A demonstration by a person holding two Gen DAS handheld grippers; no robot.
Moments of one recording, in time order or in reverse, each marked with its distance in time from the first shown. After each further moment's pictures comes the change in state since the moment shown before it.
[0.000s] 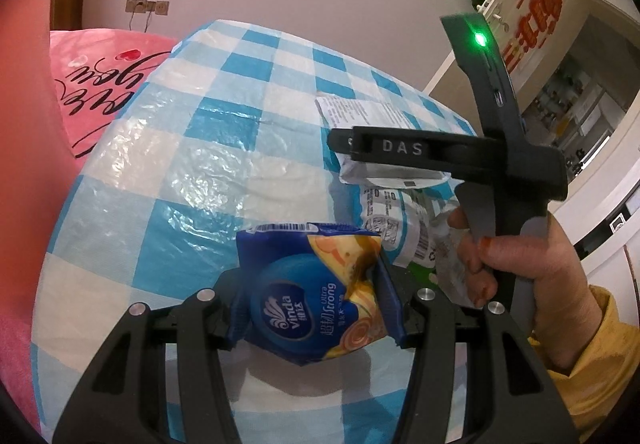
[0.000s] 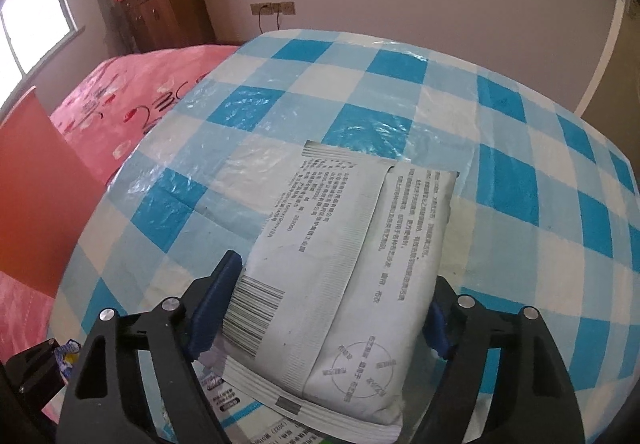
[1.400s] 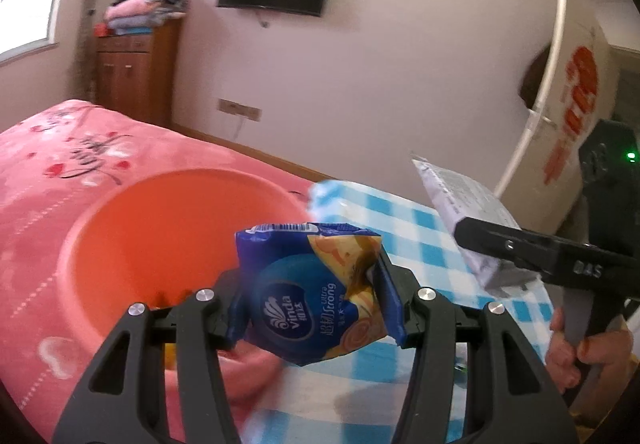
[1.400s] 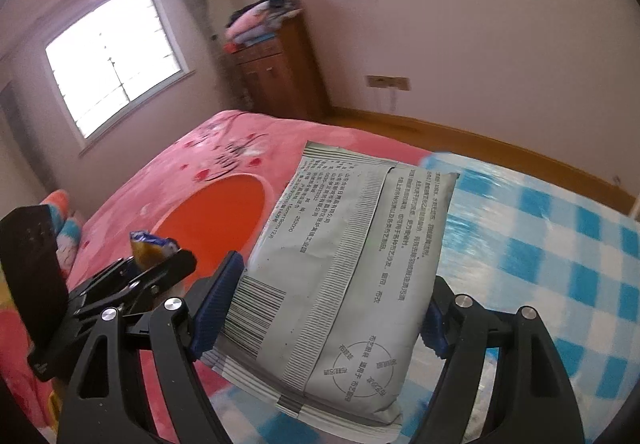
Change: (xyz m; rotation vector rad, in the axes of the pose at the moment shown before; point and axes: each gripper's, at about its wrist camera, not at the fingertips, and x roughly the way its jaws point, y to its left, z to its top) left arm -0.187 0.082 0.071 -0.059 -0.385 0.296; right arm -0.145 0.146 0.051 -0.124 -0.221 0.383
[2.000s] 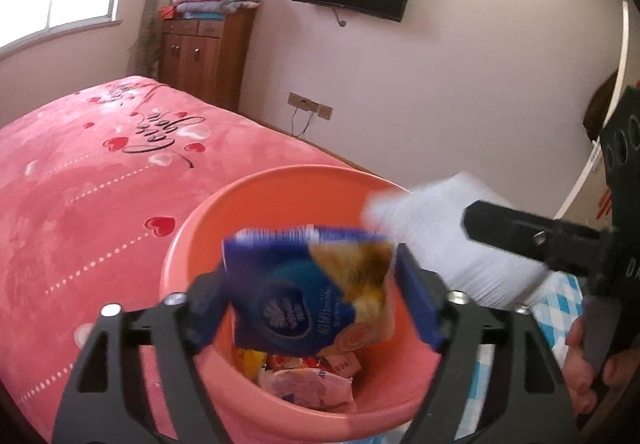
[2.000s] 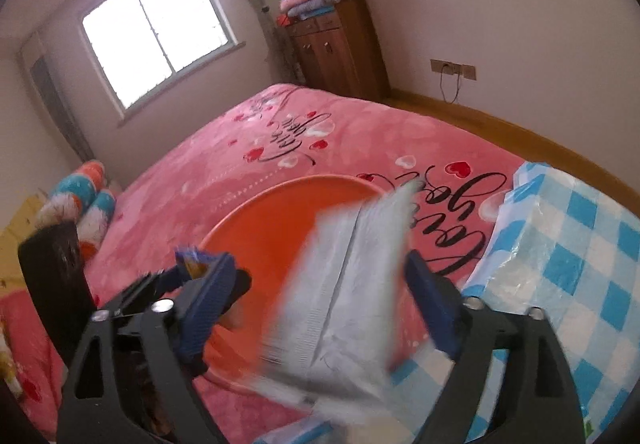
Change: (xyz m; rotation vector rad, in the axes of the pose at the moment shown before) left arm 0.011 0.081 0.000 -0.132 -0.001 0.187; right arm 0.084 0.074 0.026 -0.051 0.067 0.146
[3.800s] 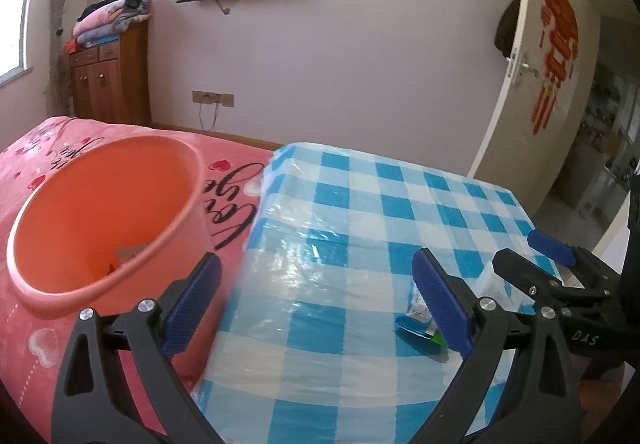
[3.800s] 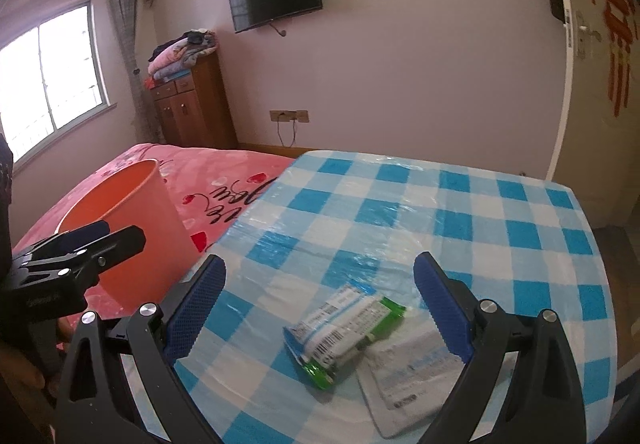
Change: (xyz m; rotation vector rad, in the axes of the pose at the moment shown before) left arm -0.024 -0.167 -0.076 0.287 0.075 -0.220; right arm -0.176 -0.117 -0.169 0.131 -0.249 -0.520
